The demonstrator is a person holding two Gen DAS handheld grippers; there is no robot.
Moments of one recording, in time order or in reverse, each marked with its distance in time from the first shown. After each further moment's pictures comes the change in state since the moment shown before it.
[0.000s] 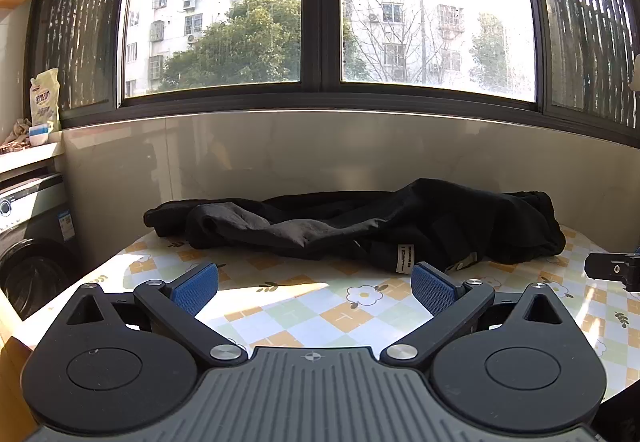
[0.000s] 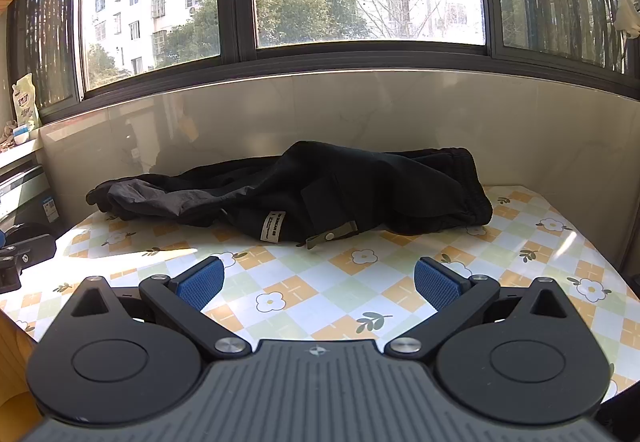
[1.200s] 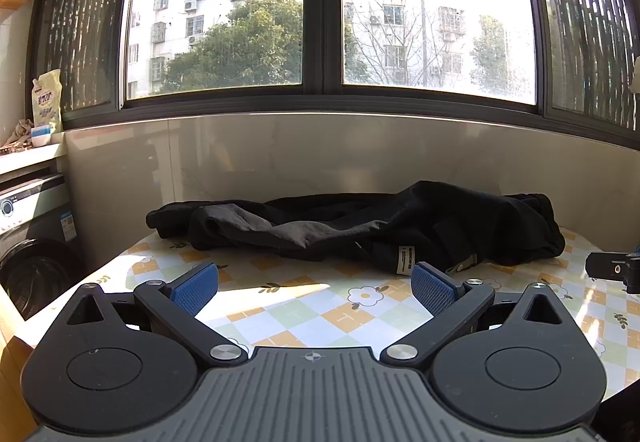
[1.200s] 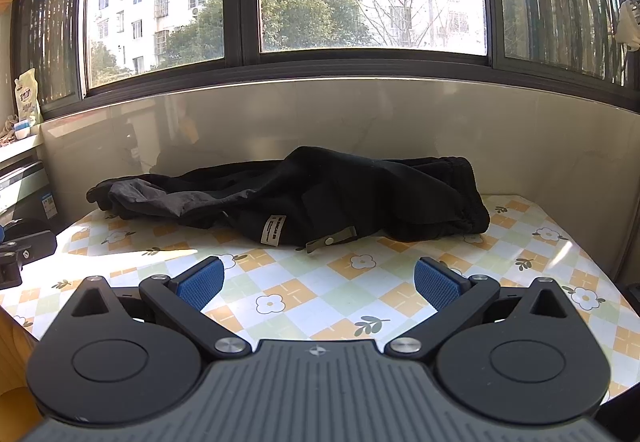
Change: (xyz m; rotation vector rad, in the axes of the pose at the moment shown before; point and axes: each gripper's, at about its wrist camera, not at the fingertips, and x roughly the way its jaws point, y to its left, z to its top) left arm -0.001 0.001 -0.001 -0.006 -0.008 0.003; right arm -0.007 0.006 0.002 -0.028 -0.013 -0.005
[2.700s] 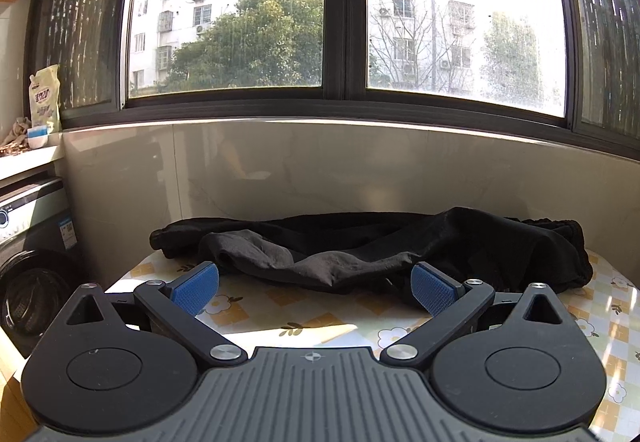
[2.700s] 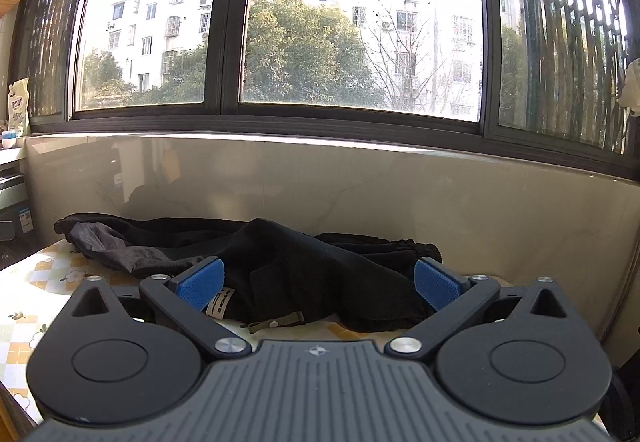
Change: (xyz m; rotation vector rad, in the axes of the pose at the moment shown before) left arm 0.074 0.043 0.063 -0.026 0.040 0.015; right arm 0.044 -0.064 0.083 -0.099 -0.144 -0.031
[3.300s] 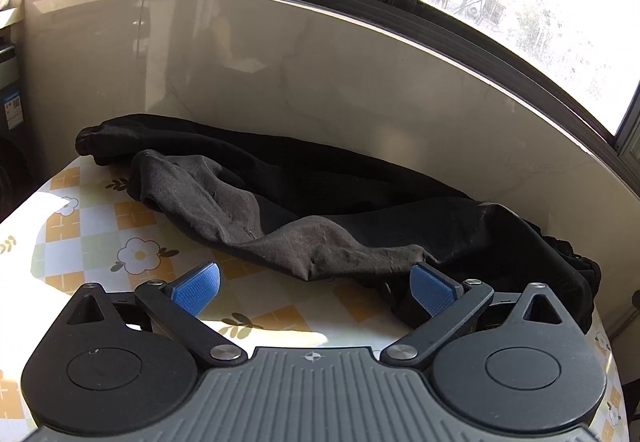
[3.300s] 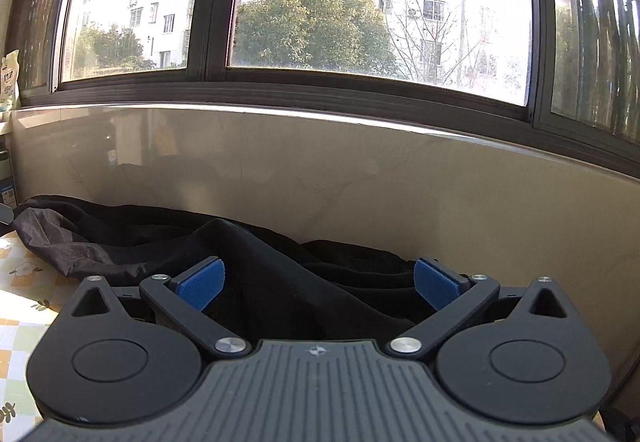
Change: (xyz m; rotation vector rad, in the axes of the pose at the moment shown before) left arm 0.185 0.025 0.034 -0.265 0.328 -0.097; right arm 0.191 -0.027 -0.002 -0.060 0.082 0.080
